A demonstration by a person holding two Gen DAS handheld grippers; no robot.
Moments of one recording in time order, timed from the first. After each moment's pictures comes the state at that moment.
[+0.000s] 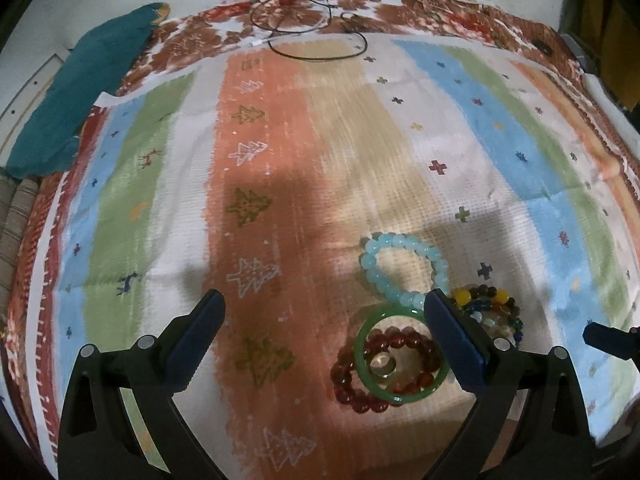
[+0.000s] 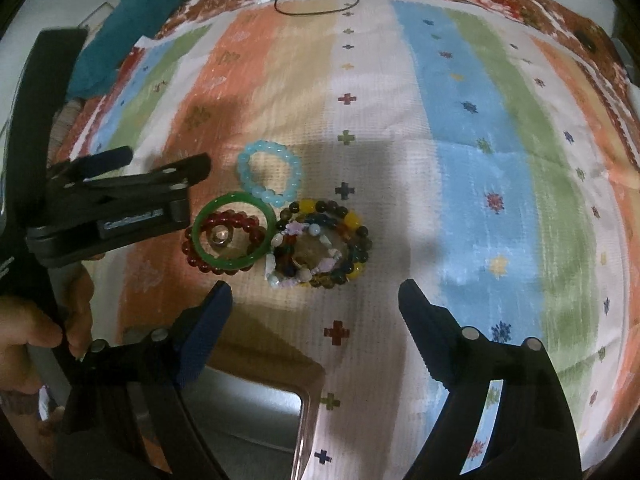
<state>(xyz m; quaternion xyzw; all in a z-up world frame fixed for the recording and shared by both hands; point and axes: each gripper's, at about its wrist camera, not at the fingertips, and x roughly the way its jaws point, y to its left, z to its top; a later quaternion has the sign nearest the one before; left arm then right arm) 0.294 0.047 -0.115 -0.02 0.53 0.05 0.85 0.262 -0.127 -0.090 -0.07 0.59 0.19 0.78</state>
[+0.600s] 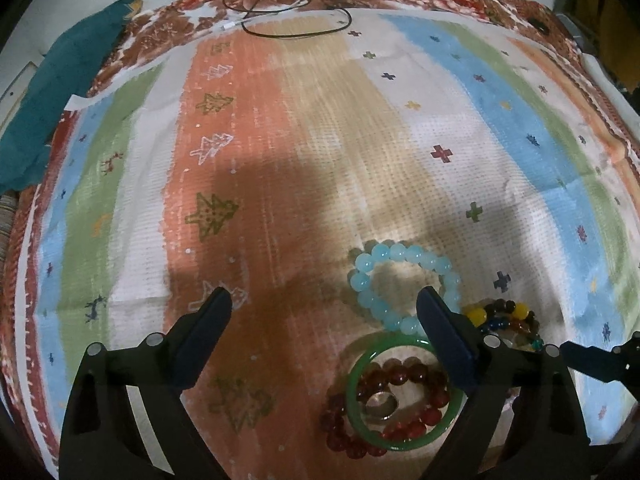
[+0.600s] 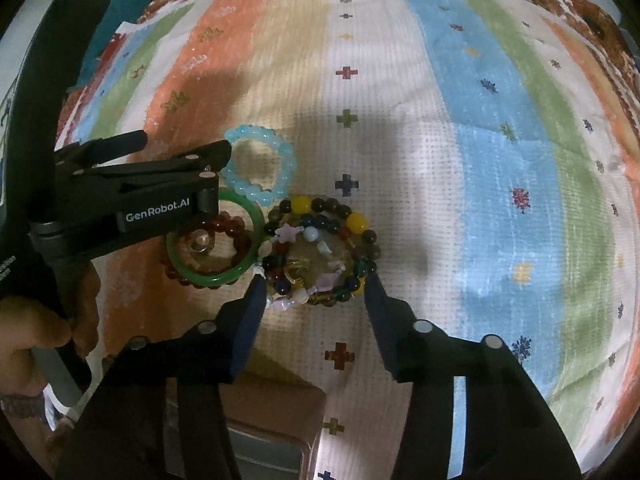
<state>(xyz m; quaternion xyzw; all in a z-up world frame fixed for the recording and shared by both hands) 0.327 0.040 -0.146 0.00 0.55 0.02 0.83 0.287 -0.116 -0.122 -0.06 0.63 0.17 0.76</state>
